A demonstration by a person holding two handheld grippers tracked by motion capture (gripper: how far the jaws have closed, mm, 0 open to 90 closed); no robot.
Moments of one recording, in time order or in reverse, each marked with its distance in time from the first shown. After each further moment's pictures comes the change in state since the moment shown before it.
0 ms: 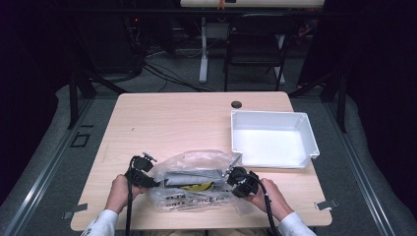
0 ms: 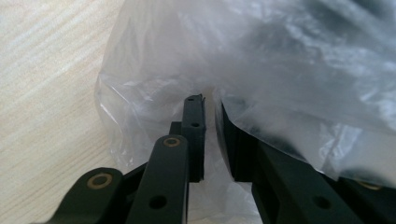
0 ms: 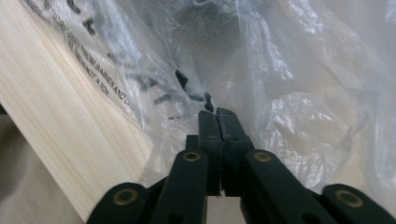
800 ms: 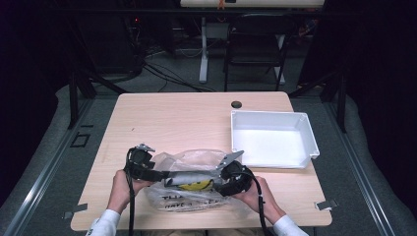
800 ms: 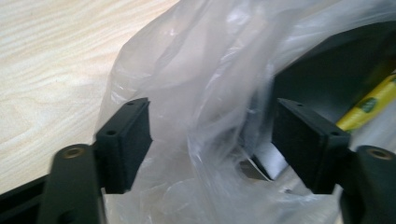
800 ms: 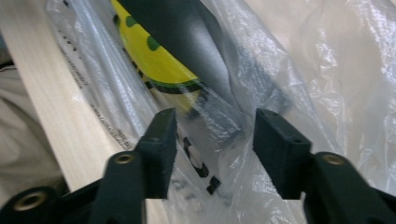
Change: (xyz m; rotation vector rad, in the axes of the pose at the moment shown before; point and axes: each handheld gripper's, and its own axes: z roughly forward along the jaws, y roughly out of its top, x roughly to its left) left arm -0.016 0.011 -0.033 -0.245 0.020 -0.004; right arm 0.017 0.020 -0.028 -0.340 0.019 -0.004
